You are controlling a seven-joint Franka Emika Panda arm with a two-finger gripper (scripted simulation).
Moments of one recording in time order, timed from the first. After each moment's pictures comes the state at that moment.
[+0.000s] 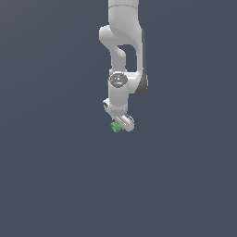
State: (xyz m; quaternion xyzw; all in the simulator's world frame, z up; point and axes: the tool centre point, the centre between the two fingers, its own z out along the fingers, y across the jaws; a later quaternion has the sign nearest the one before) arm -0.098 0.000 0.056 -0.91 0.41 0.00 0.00
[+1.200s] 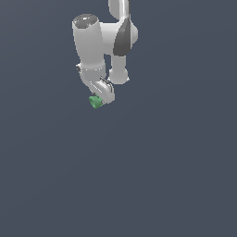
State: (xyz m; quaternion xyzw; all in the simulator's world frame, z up) arm -0.121 -0.092 0.230 -0.91 0.41 0.00 0.00
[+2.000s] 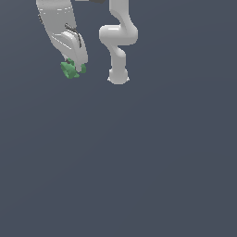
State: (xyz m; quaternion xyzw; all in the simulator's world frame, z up) arm -0.136 -0.171 0.379 -0.91 0.41 0.00 0.00
